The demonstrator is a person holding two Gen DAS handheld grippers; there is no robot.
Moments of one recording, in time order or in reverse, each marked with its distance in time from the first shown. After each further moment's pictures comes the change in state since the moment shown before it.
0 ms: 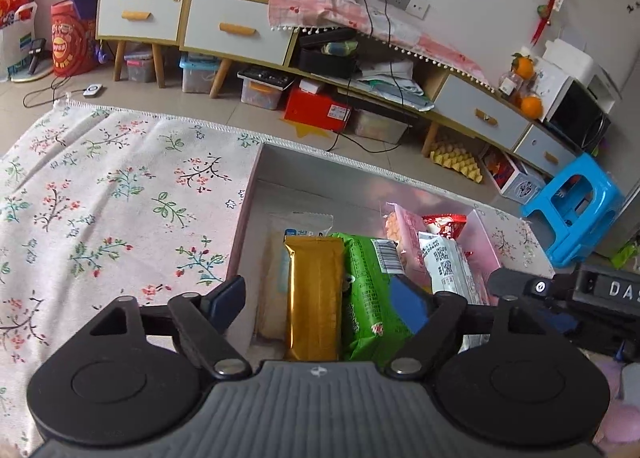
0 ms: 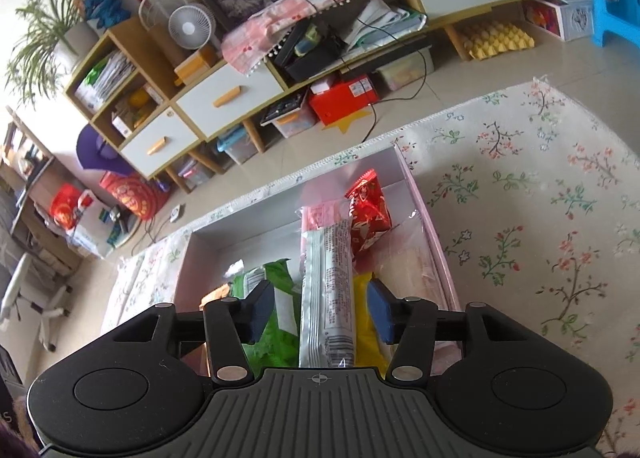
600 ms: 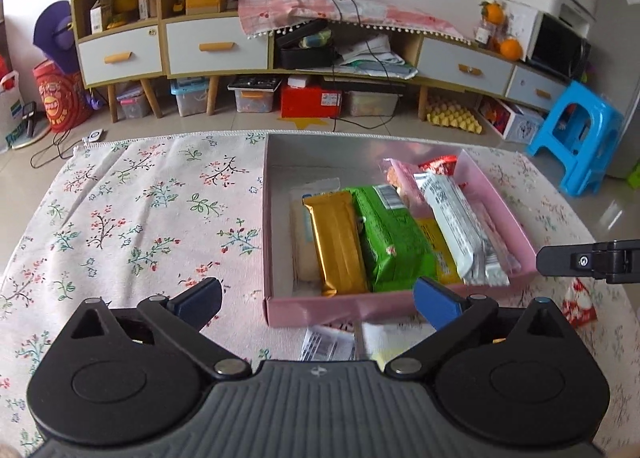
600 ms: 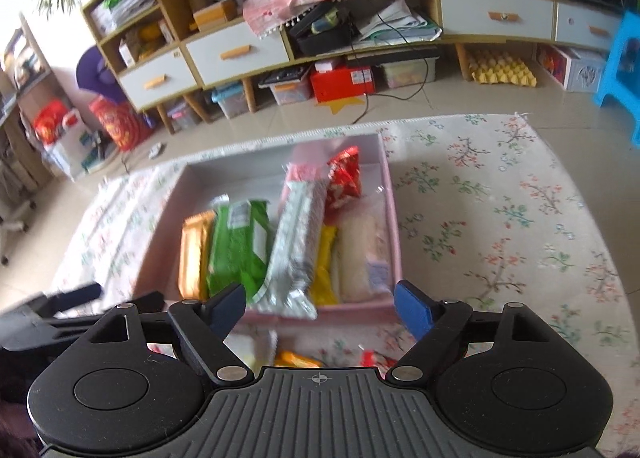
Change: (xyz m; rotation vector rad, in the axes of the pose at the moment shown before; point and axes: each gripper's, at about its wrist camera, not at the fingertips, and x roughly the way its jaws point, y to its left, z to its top) left arm -0.035 -0.009 -0.021 0.236 0.029 0.071; right arm -0.047 0.010 -0.026 -0.244 0.077 -0.138
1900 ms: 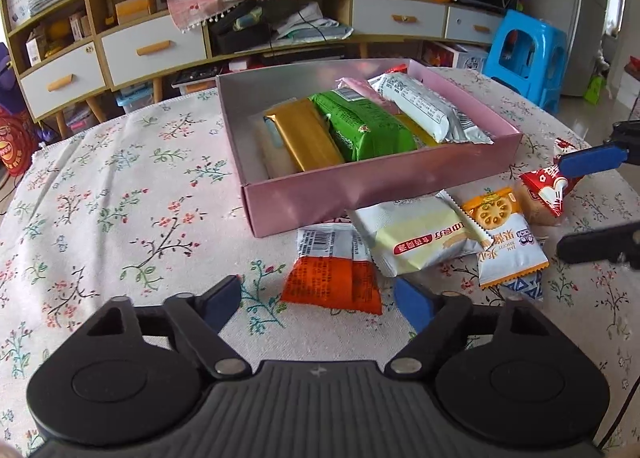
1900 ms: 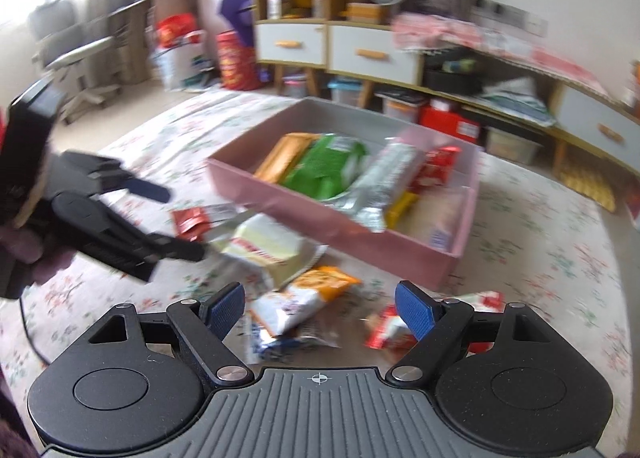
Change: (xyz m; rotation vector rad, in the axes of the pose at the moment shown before) left arm 0.012 0.003 -0.060 0.228 0.030 -0.102; right arm -0.008 0.022 -0.082 -0.525 -0.090 0.195
